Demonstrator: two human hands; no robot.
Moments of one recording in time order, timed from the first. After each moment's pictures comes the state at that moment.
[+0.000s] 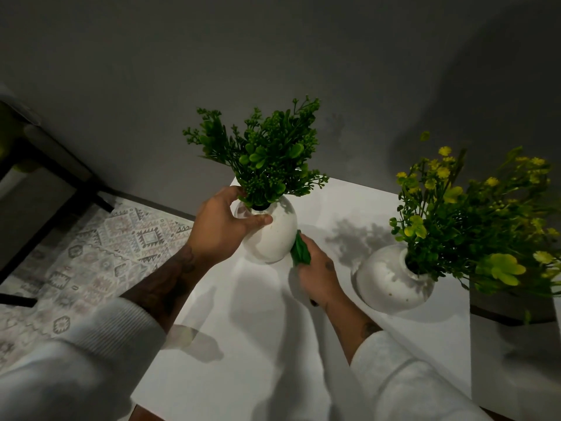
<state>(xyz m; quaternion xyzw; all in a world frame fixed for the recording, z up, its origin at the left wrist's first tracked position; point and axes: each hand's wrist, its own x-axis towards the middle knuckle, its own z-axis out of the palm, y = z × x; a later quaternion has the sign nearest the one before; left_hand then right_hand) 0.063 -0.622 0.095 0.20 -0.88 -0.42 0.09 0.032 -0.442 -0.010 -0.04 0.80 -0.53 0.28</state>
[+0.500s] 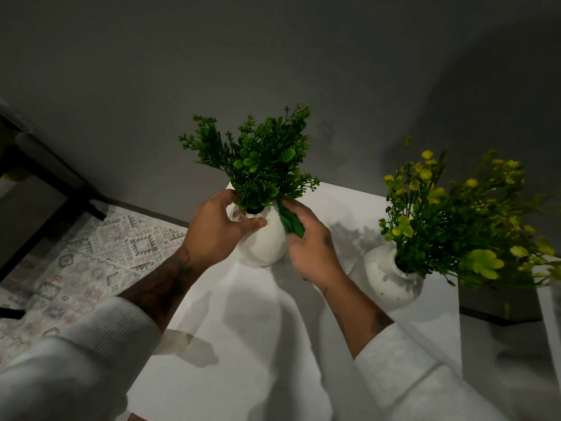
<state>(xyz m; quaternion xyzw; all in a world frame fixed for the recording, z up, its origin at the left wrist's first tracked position) 0.063 -0.623 0.095 0.18 -0.90 -0.38 0.10 0.015 -0.452 0.054 -0.14 0.78 -0.60 0.14</state>
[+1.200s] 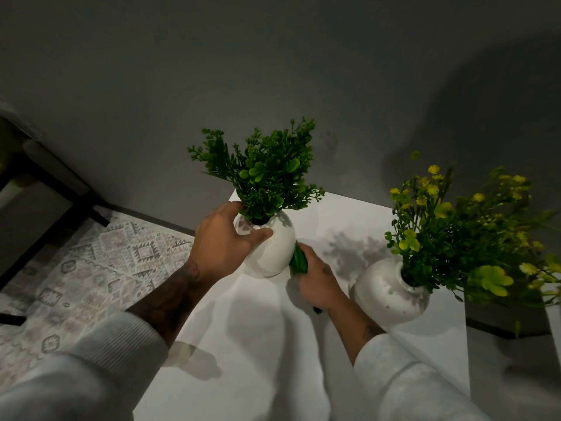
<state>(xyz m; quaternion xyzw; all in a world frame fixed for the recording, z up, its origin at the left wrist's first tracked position) 0.065 -0.621 0.094 0.18 -0.92 -0.32 0.12 0.018 -0.439 -0.004 -0.09 0.83 -0.47 0.31</state>
